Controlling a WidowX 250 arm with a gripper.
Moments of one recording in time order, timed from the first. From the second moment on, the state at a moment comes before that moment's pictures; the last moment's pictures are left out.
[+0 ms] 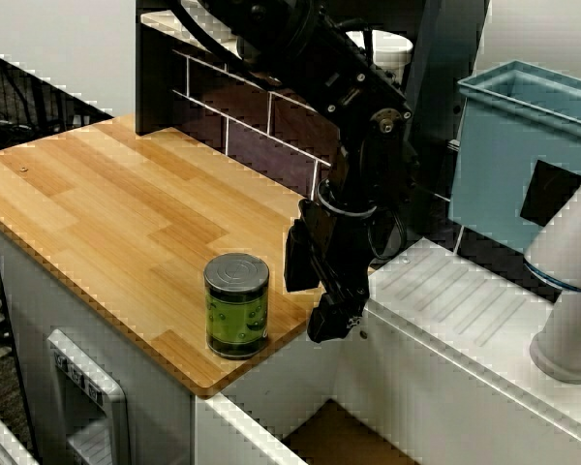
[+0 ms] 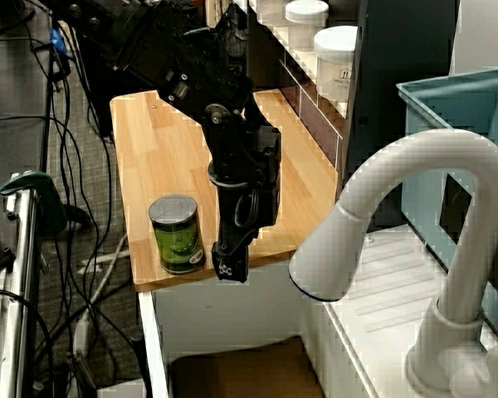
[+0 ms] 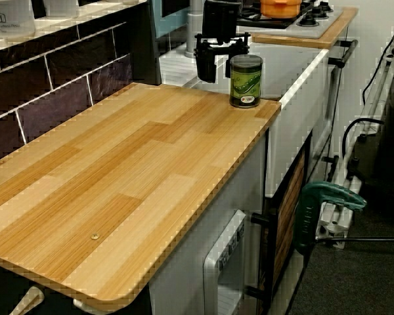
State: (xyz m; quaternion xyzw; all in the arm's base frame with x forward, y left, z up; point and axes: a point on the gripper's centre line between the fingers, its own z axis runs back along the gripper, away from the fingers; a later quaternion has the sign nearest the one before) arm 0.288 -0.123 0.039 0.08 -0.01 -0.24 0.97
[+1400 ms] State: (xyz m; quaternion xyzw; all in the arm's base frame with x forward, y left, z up) arm 0.309 0.006 0.063 0.06 0.00 -0.19 0.98
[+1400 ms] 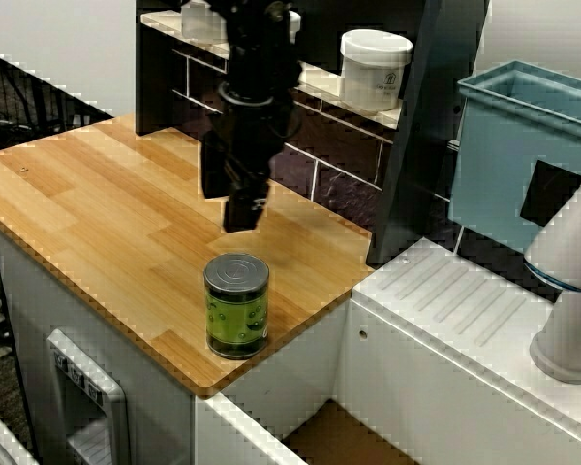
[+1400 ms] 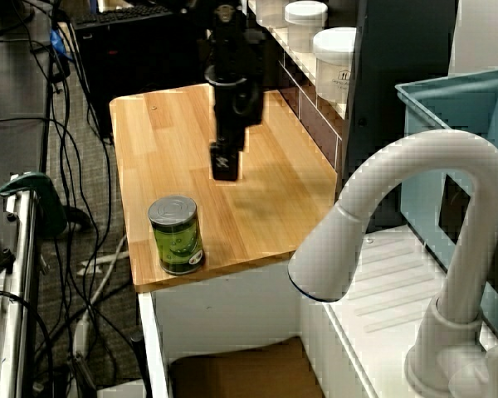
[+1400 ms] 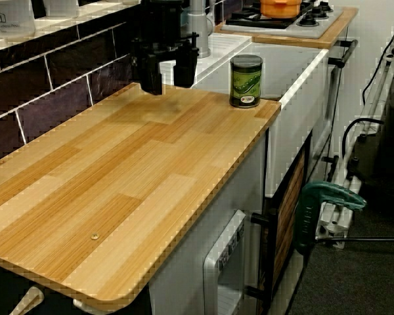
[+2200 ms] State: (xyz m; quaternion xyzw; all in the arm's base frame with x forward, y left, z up) arm 0.277 0.085 0.063 0.07 0.00 -0.16 0.98
